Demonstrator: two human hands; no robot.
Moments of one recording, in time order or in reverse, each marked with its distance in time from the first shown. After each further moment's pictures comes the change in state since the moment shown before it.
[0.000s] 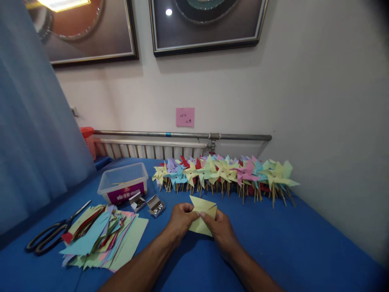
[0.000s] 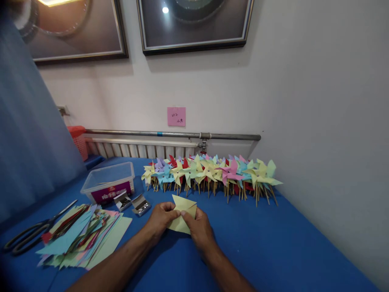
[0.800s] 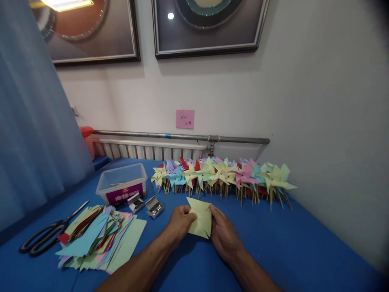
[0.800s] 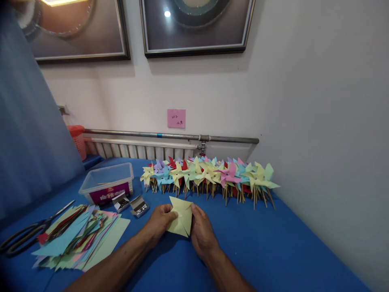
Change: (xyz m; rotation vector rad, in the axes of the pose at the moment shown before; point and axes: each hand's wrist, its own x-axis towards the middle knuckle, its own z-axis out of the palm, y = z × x) left_hand 0.002 -0.007 -0.002 0.083 -0.035 -0.003; right_hand -0.011 -0.028 0.009 0.307 -0.081 0.059
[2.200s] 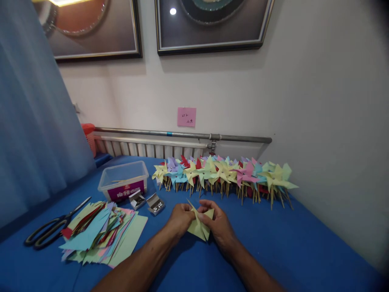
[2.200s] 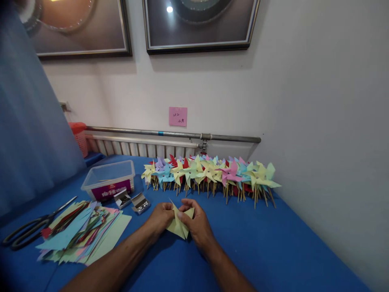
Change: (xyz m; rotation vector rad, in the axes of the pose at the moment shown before) left_hand -0.006 0.014 0.003 0.019 0.023 -0.116; right_hand 0.015 0.013 -0.023 -0.488 -0.037 -0.180
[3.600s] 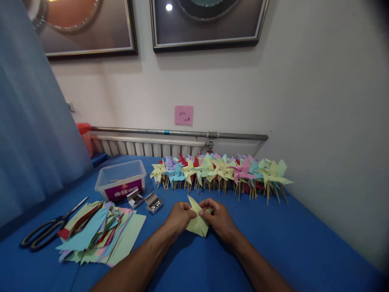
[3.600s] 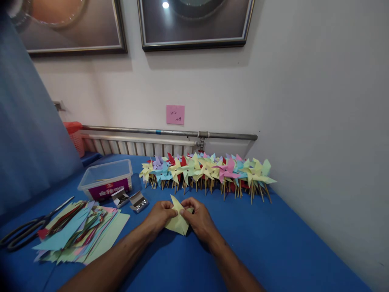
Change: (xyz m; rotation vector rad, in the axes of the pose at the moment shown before) left_hand -0.003 0.004 0.001 0.059 0.008 0.004; right_hand 0.003 -0.023 -0.011 -0.243 -0.046 -0.021
